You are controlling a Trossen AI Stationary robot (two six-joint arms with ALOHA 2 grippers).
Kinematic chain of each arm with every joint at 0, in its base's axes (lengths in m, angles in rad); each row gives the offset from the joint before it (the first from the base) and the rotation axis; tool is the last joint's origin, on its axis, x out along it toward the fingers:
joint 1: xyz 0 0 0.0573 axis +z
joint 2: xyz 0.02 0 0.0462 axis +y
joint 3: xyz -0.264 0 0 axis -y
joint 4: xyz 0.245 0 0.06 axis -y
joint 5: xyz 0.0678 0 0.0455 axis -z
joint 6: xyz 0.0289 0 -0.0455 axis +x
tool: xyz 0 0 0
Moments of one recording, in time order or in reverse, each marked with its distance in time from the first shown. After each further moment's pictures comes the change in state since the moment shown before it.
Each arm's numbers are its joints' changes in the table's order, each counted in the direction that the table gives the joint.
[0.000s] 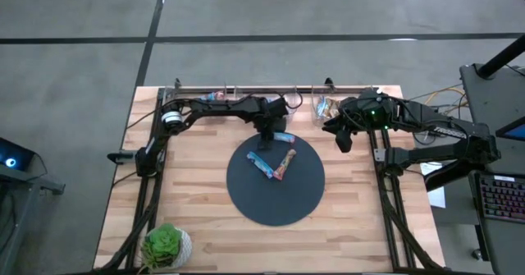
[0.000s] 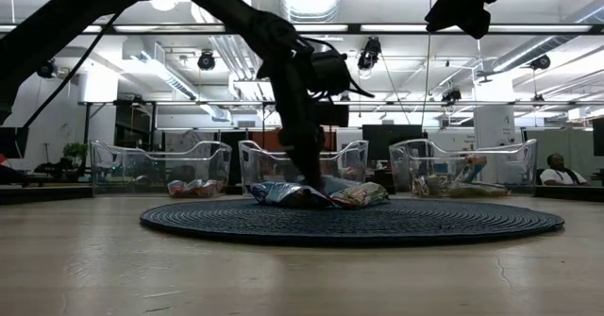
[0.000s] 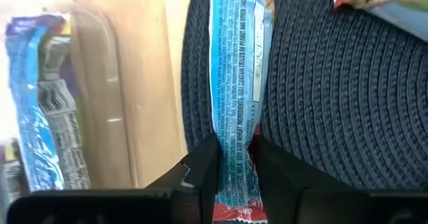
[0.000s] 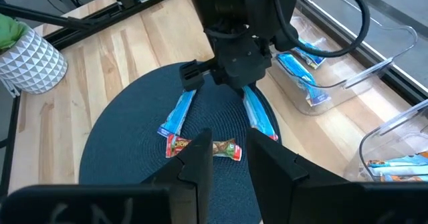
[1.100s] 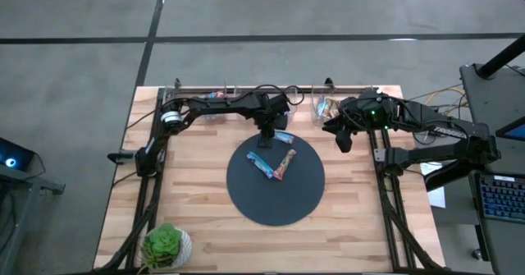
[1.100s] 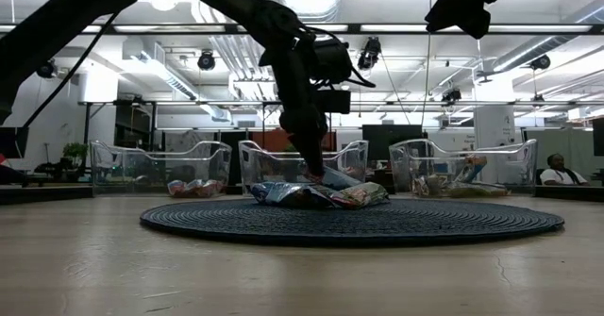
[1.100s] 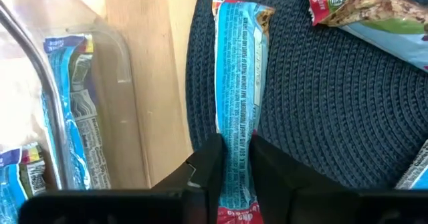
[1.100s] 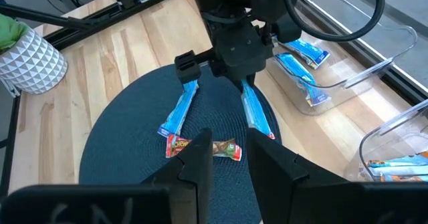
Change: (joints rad) left arm 0.002 -0.003 0.085 -0.096 0.020 0.018; right arm 0.000 0.000 0.000 0.000 0.000 0.000
